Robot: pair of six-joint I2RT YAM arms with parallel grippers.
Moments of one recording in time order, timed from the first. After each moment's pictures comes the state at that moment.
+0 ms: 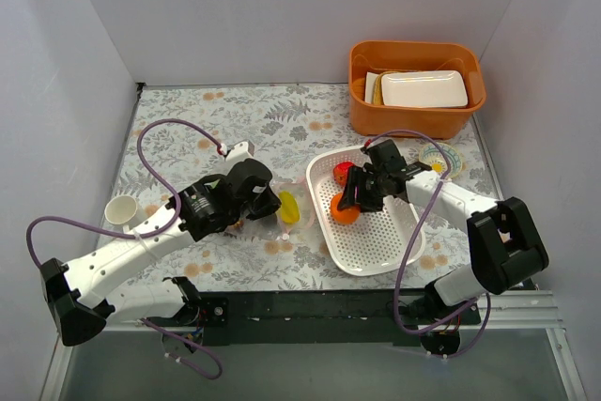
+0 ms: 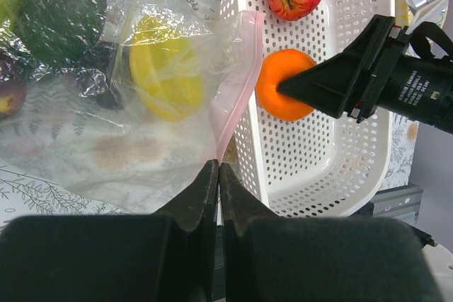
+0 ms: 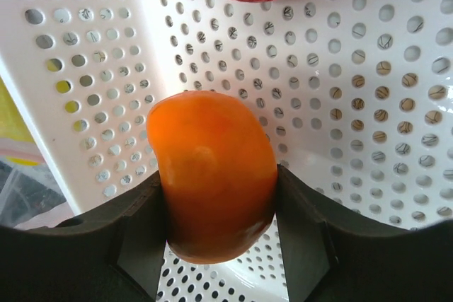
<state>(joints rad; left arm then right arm) -0.92 1.08 1.07 -0.76 -0.34 -1.06 0.49 1.49 0.86 -0.41 -0.29 0.57</state>
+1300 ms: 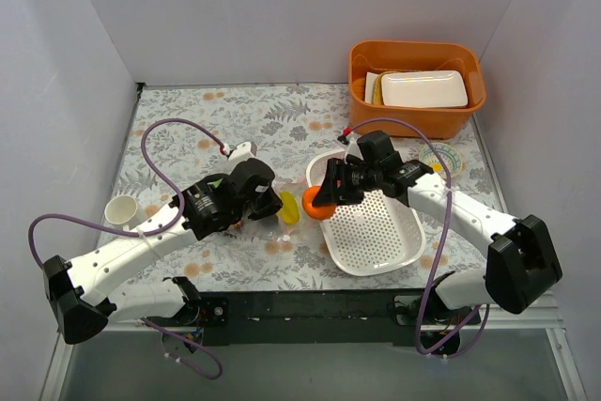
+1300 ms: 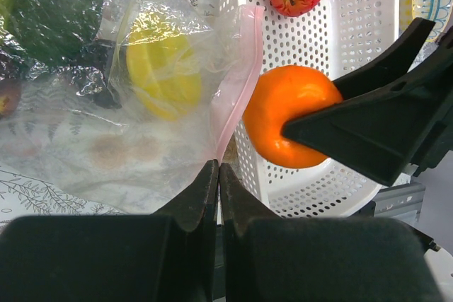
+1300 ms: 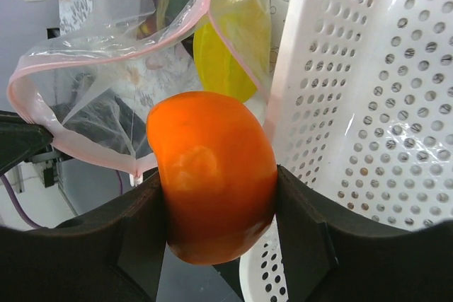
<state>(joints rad) -0.92 1.11 1.07 -0.76 -0.33 -1.06 0.61 1.35 0.95 -0.38 -0.50 0.59</state>
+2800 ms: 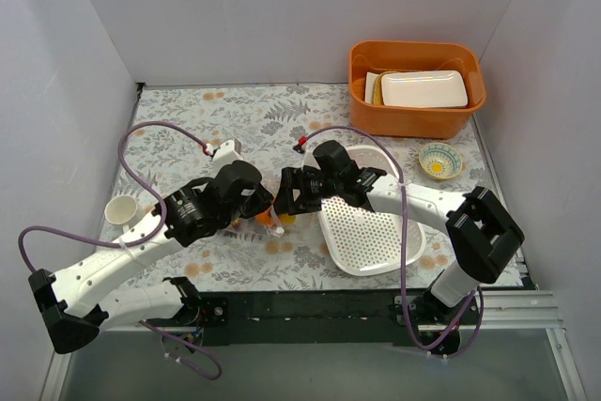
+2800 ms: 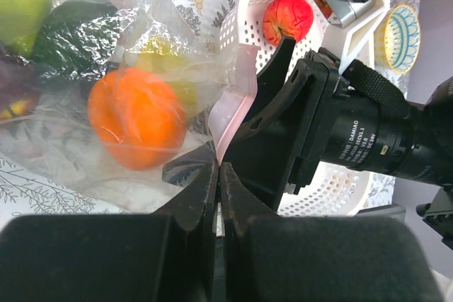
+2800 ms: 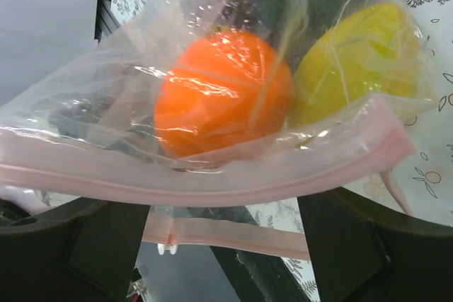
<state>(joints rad) -0.92 1.02 1.07 -0.78 -0.41 -1.08 0.85 1.60 1.02 -0.06 -0.53 0.75</state>
